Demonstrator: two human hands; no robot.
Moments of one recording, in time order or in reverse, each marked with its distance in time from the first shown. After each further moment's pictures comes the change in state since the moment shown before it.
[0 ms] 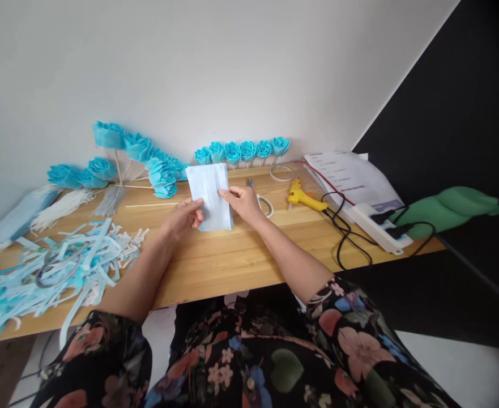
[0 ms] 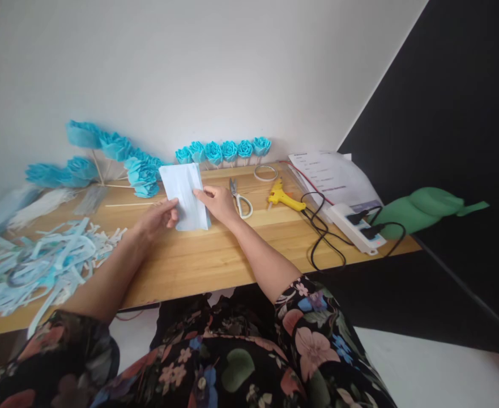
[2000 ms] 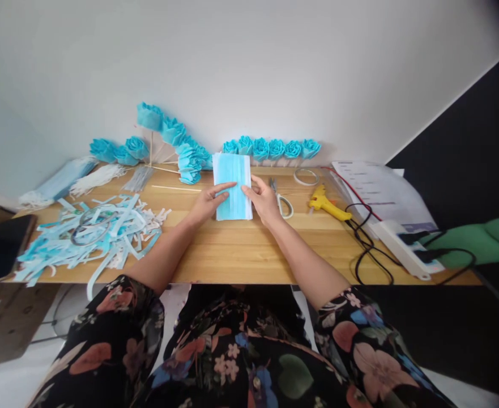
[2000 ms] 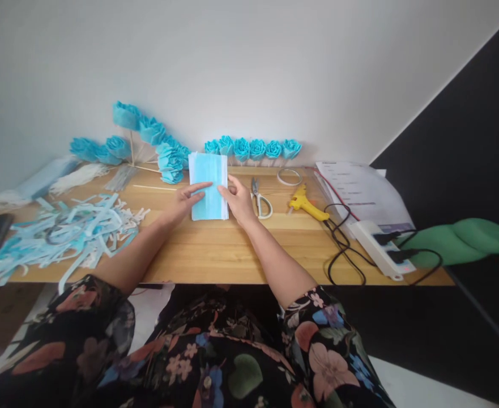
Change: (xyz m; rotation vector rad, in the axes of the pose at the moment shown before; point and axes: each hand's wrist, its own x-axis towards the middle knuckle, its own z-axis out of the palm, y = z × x) left_hand 0.006 -0.014 -0.002 0.177 0.015 0.422; right_hand -0.001 0.021 0.017 0.390 0.006 0.181
